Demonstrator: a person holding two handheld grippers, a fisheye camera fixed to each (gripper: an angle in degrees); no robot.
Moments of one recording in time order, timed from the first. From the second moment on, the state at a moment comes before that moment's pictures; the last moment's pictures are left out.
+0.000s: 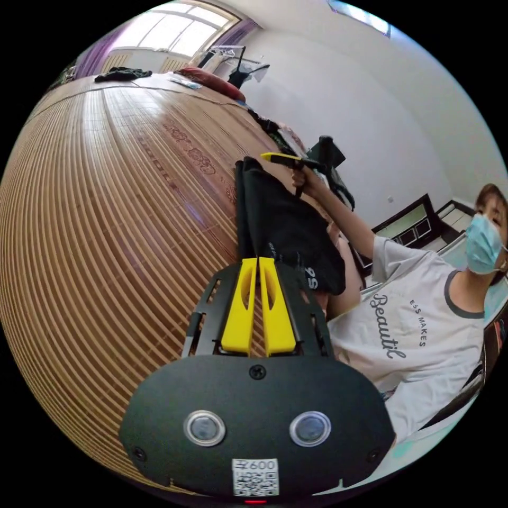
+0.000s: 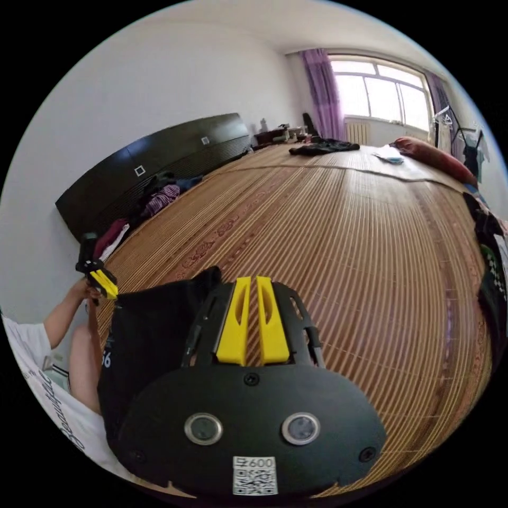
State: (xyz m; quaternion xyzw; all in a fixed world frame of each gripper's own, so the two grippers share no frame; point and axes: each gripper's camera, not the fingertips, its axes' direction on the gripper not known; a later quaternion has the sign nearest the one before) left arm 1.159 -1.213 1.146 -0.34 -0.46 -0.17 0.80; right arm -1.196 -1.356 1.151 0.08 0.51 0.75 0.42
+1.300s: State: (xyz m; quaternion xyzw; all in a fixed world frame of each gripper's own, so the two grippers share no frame) left arm 1.274 -1.184 1.200 -0.25 -0.53 -0.15 0.79; right arm -1.232 -1.417 1.186 0.05 0.45 0.69 0.56
